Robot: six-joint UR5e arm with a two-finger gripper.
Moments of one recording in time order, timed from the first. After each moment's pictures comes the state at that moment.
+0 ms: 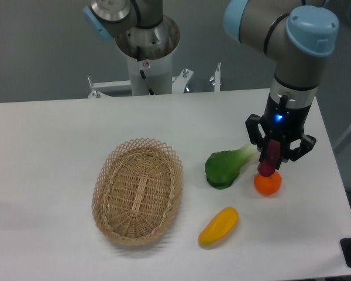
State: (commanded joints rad) arm 2.67 -1.88 -1.37 -1.23 1.38 1.26
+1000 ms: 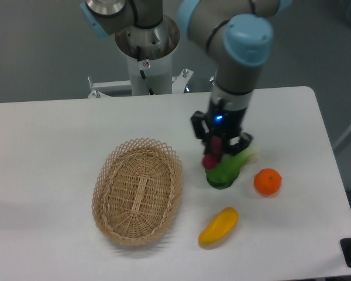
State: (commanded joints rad) arm 2.44 -1.77 -1.67 -1.12 1.39 0.89
